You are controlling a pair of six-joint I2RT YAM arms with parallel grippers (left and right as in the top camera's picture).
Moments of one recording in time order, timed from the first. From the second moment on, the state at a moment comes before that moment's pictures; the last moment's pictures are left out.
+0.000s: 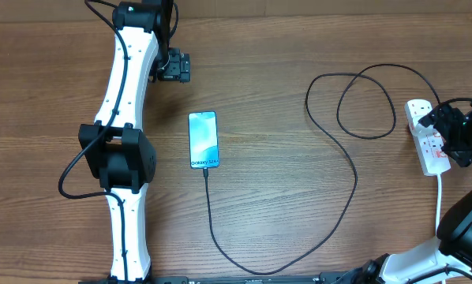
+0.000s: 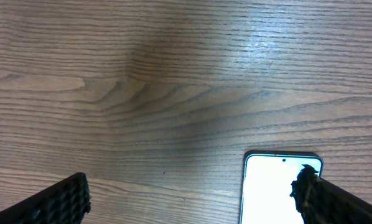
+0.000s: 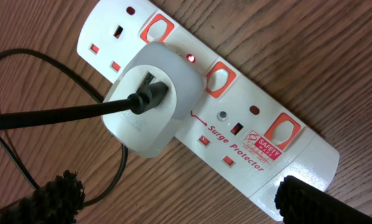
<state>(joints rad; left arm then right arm) -0.13 2.41 2.46 -1.48 -0.12 -0.19 -0.61 1.82 1.35 -0.84 -0.21 0.25</state>
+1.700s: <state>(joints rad) -0.05 1.58 2.46 -1.49 -0.12 -0.19 -0.61 1.82 1.35 -0.84 -0.21 0.25</state>
